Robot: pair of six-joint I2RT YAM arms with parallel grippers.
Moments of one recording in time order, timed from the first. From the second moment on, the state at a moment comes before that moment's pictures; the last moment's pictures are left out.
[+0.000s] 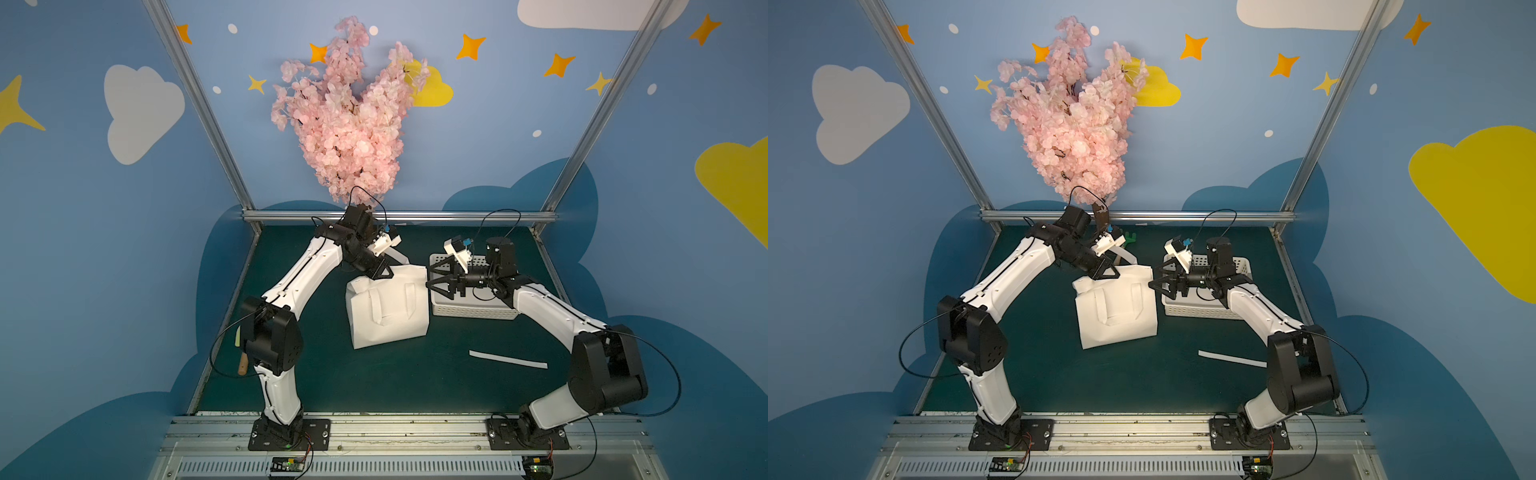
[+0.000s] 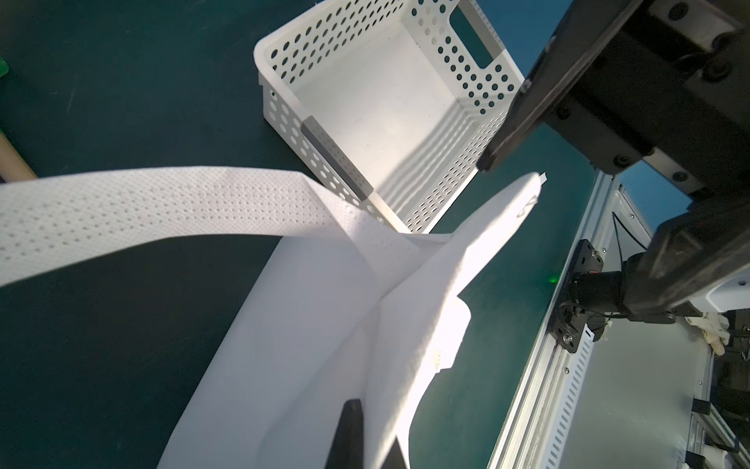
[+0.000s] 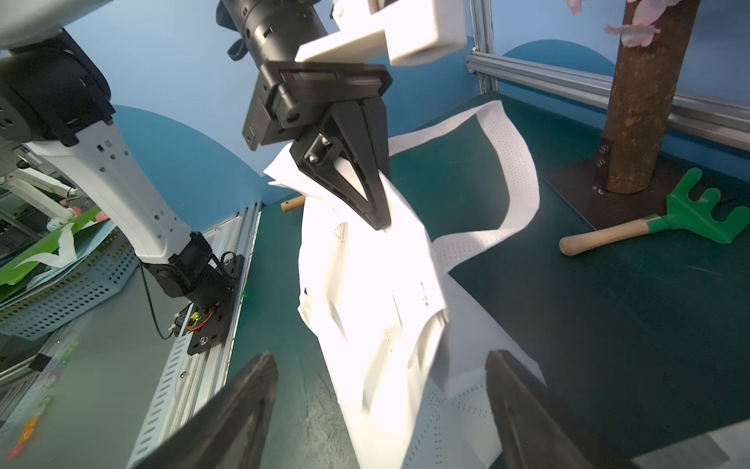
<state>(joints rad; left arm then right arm) -0.38 1.86 1.79 -1.07 0.61 0.25 0.32 1.54 1.05 -0.01 -1.10 -0.11</state>
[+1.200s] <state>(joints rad) -0.38 1.86 1.77 -1.05 0.61 0.24 0.37 1.80 1.31 -0.17 -1.13 -0.17</state>
